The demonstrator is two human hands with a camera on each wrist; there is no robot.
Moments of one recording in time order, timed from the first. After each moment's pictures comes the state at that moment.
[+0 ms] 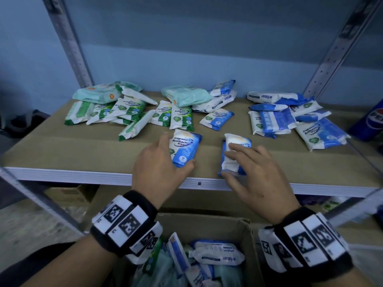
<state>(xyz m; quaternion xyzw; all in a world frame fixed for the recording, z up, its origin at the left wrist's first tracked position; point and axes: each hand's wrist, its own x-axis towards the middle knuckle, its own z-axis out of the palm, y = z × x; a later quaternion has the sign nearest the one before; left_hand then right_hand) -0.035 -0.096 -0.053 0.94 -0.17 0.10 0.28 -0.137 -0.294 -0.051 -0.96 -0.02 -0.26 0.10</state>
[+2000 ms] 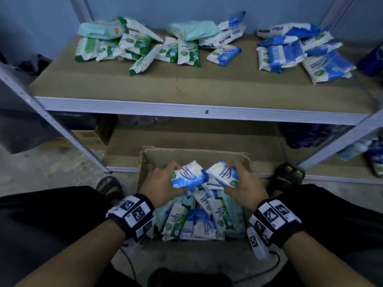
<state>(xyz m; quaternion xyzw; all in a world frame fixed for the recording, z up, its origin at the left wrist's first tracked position) -0.145 -0.004 -0.198 0.92 -0.25 -0.19 0.24 -0.253 -0.245 -0.182 -0.92 0.21 0.08 0.32</state>
